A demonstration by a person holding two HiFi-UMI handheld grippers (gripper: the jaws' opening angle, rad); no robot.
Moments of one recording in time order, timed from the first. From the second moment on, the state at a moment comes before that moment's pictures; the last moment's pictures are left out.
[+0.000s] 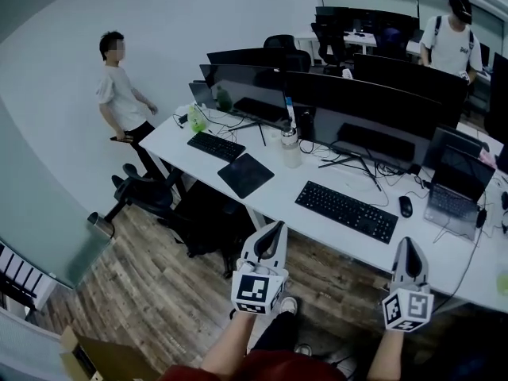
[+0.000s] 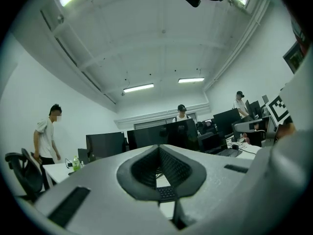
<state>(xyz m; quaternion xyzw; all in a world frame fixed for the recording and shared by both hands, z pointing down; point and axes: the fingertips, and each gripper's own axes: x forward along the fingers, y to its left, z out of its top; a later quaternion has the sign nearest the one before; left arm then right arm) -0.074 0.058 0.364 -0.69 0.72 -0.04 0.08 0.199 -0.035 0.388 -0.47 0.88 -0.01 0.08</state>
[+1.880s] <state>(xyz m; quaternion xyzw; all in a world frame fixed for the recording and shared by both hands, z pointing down) -0.221 -0.326 0.404 -0.78 0.62 -0.01 0.04 0.082 -0.338 0.385 -0.61 0.79 0.02 0.02</state>
